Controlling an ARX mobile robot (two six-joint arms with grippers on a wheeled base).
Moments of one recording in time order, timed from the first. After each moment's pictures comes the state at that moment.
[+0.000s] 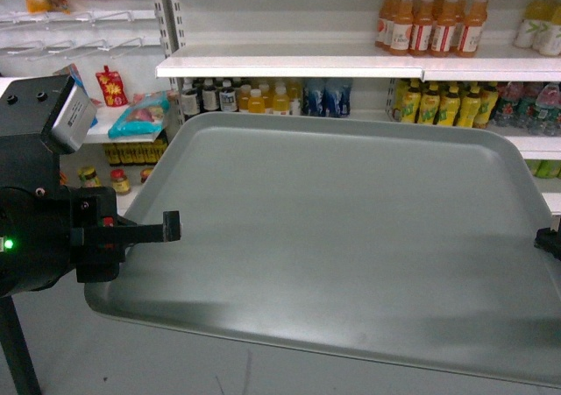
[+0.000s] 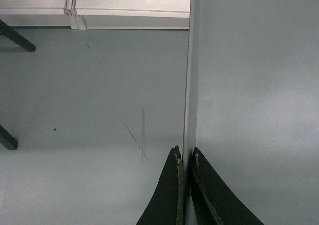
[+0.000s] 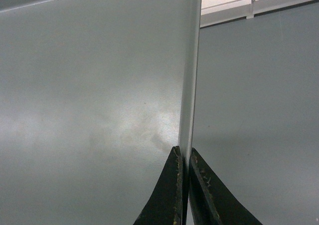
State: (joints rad) left arm -0.29 1.55 0.58 0.36 -0.17 -0.23; right arm 0.08 1.50 0.49 0.42 -0.15 0.30
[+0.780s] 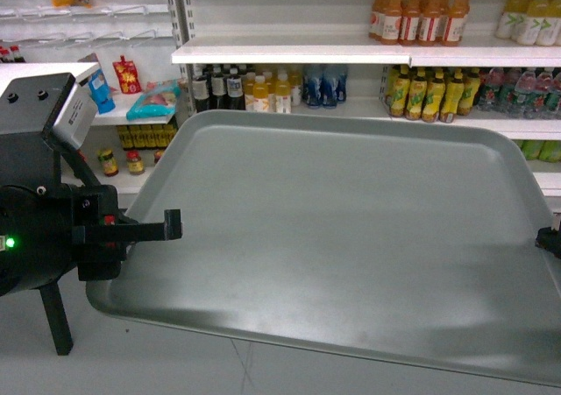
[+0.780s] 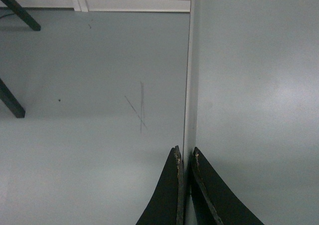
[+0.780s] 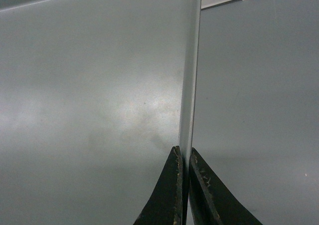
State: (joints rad) left arm -0.29 1.55 0.58 0.36 -0.17 -0.23; right arm 0.08 1.50 0.49 0.42 -0.15 0.30
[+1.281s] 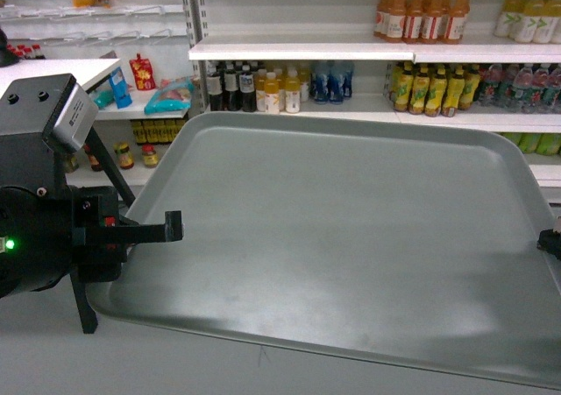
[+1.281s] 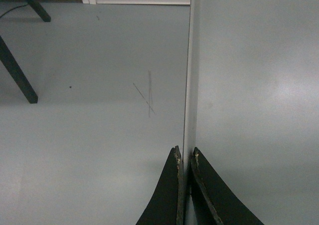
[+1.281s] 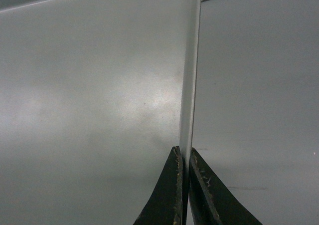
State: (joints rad) left arm -0.30 1.55 0.58 0.36 -0.17 -0.24; right arm 0.08 1.50 0.49 0.42 -0.15 0.30
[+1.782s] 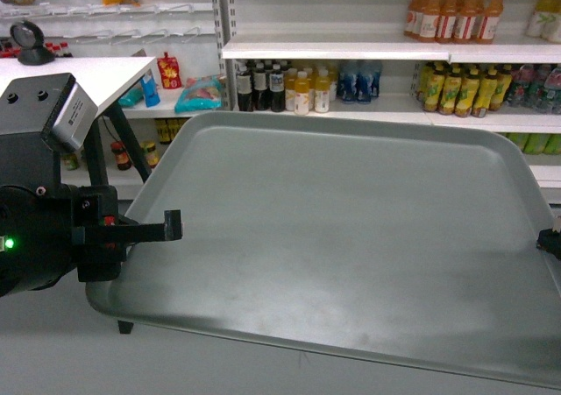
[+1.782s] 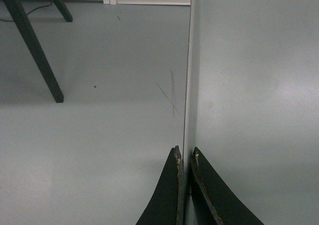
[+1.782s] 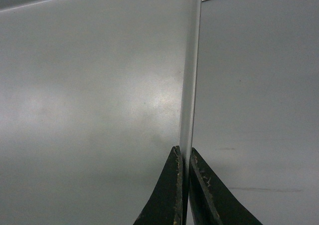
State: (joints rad) left arm -0.30 1.55 0.58 0.36 -0.17 -0.23; right arm 0.08 1.50 0.49 0.42 -0.15 0.30
